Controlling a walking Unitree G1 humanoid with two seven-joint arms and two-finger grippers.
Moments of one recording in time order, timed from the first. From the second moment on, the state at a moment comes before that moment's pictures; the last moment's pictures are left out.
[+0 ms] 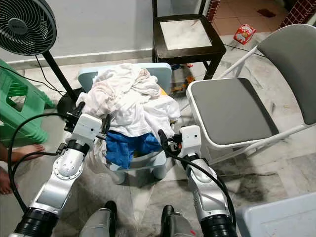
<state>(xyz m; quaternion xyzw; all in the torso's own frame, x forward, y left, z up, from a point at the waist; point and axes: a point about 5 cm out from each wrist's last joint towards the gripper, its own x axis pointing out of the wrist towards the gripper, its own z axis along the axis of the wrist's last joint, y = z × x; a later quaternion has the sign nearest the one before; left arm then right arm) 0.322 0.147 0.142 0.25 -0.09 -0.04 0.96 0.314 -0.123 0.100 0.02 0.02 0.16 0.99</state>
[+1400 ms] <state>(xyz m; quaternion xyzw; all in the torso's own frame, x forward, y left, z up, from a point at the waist) 0.342 0.164 0.151 0.25 -0.10 -0.01 0.96 0.314 -0.123 0.098 0.02 0.02 0.16 0.99</state>
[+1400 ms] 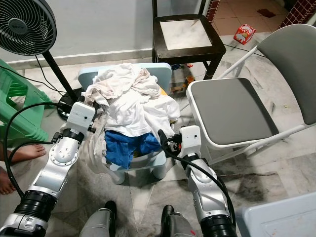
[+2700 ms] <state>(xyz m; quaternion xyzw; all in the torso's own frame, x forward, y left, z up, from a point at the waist) 0.319 0.093 0.291 0.07 -0.21 -0.35 0.91 0.323 -0.114 0.102 0.02 0.02 0.17 0.99</state>
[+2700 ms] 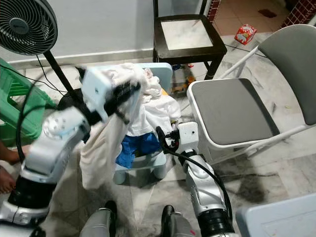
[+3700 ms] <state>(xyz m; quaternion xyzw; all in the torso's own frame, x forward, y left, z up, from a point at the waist) 0.298 0.164 0.158 -0.02 -0.03 -0.11 0.99 0.324 -0.116 0.099 0.01 0.02 0.18 0.98</state>
